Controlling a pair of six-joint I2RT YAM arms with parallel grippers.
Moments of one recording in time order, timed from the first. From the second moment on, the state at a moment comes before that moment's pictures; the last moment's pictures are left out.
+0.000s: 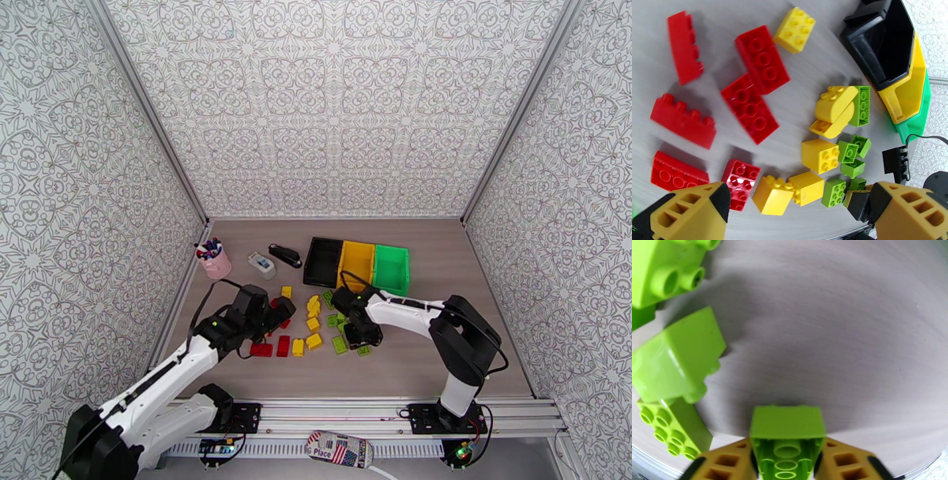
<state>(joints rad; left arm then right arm) -0.51 1.02 0.69 -0.56 0.06 -1.09 0.83 1.79 1.12 -0.93 0.02 0.62</state>
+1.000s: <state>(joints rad) -0.61 1.91 1.70 -0.58 0.37 -0.67 0.21 1.81 1.62 -1.02 -0.01 0.60</state>
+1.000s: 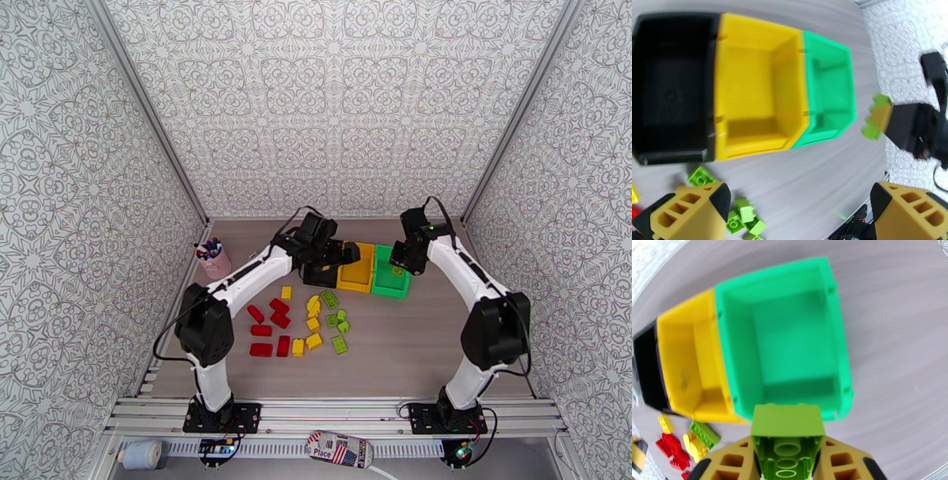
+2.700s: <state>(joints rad) -0.48 1.14 0.86 -0.71 0.01 -0.92 0.90 1.80 1.29 -0.92 -0.07 0.69</state>
